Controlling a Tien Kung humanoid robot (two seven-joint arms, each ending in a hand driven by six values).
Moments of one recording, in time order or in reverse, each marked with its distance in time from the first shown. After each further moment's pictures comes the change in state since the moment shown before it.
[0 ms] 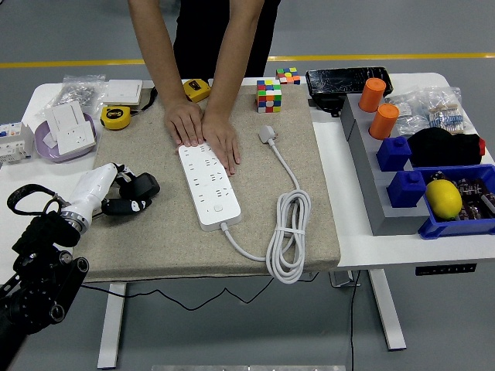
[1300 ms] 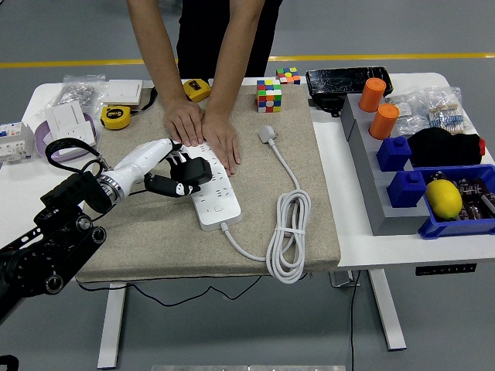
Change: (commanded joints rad) left arm -0.212 0.160 0.477 -0.114 -0.379 -0.115 0.023; right arm 0.012 -0.005 0.002 0.000 -0.002 -0.001 -0.002
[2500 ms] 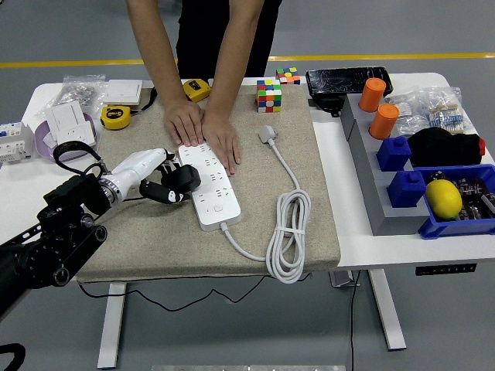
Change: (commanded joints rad) left arm -0.045 -0.024 0.010 0.166 0.061 0.008 -0.014; right arm -0.003 -0.003 0.002 0.000 -0.003 -0.003 -0.002
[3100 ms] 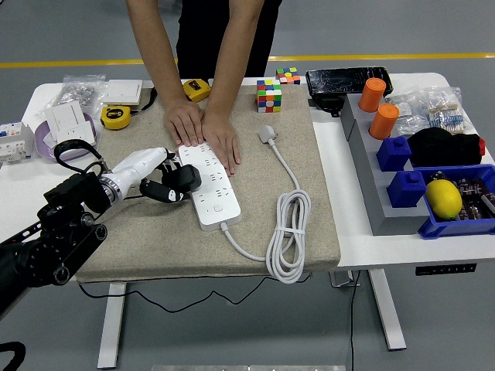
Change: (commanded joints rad) left arm -0.008 0.001 0.001 0.003 0.008 -0.012 0.000; right arm 0.003 0.001 0.000 0.000 0.007 0.001 0.002
